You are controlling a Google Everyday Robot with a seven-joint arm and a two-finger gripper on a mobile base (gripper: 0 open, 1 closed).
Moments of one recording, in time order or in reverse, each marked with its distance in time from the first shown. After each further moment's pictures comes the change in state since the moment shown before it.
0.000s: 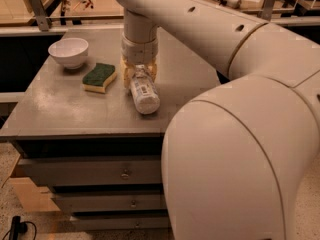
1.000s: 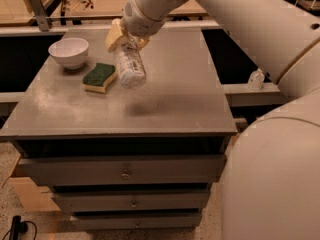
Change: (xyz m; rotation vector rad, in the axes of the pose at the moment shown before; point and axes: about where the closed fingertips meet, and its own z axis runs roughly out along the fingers) arm -0.044 0.039 -0.090 -0.367 -0.378 -0.105
